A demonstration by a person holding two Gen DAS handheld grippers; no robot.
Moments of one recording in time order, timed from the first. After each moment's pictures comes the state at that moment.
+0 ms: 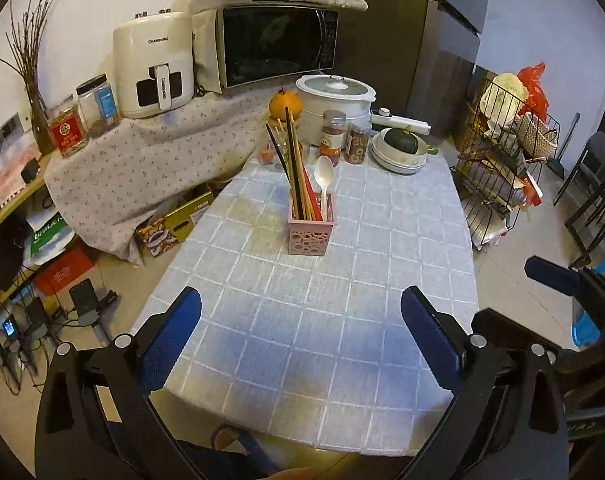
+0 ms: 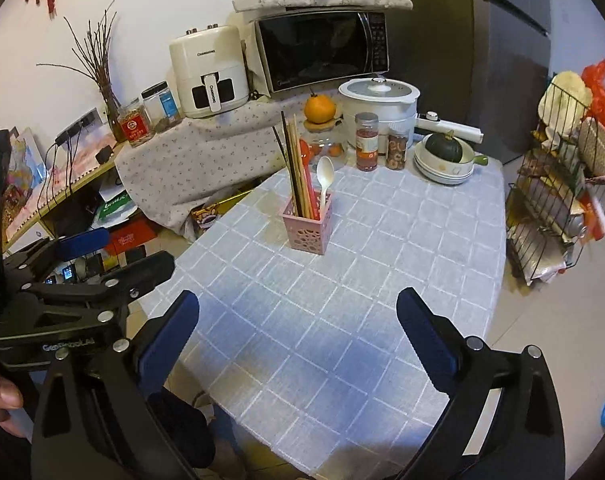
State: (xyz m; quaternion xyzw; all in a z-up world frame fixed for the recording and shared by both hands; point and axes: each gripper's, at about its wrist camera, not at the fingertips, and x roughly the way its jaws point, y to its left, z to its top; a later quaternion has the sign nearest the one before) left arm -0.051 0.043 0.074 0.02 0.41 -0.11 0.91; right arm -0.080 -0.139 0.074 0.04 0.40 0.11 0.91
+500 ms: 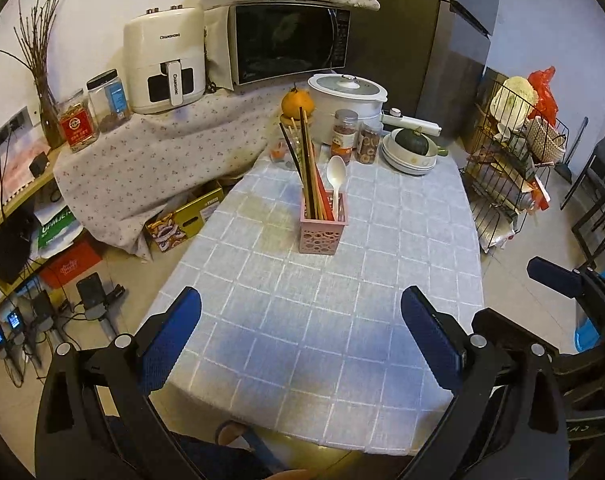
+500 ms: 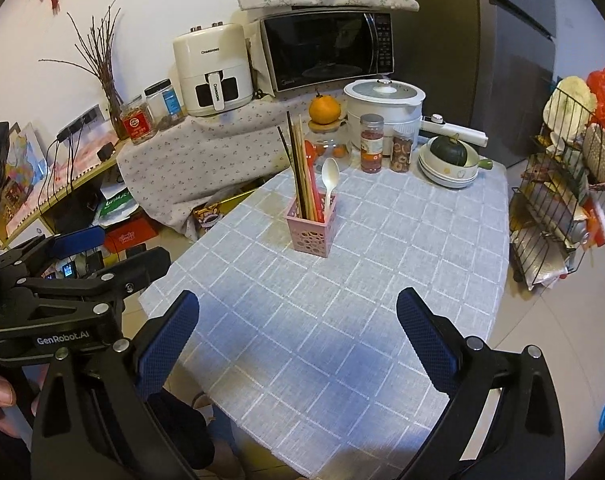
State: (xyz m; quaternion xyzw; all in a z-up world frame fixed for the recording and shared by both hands) left arm -0.050 0.050 0.076 0.02 0.42 -0.09 0.90; right arm -0.076 -0.134 0.072 0.04 0.40 0.11 0.91
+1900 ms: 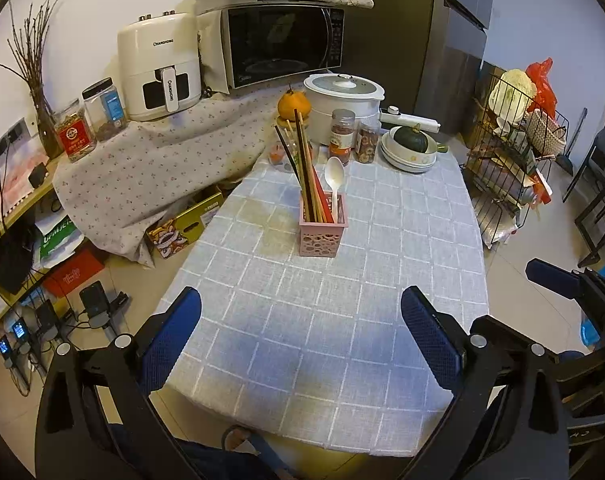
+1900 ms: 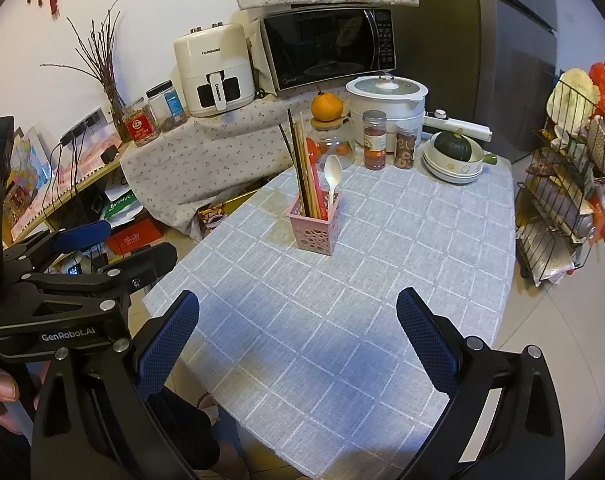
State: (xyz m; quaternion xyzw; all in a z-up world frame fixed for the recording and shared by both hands) left arm -0.045 0.049 0.075 0.03 0.41 -0.10 0.90; right arm -0.075 -0.134 0.068 0.05 0.40 0.12 0.91
